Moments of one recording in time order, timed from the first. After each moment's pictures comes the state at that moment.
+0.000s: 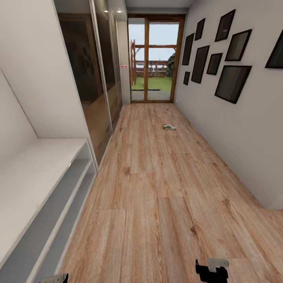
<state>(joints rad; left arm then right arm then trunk) -0.29 0.17 0.24 -0.15 0.01 -0.58 -0.07 -0.46 -0.05 -0.07 -0.03 0.10 -0.49 -0.24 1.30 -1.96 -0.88</state>
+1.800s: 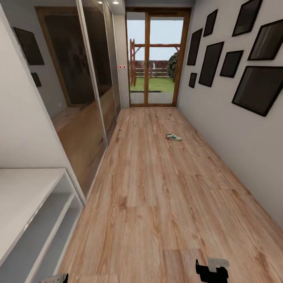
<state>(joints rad) -0.29 0.17 0.24 -0.15 0.01 -0.58 -0.07 -0.46 -0.05 -0.07 -0.03 0.10 -0.49 -0.24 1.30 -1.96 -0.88</state>
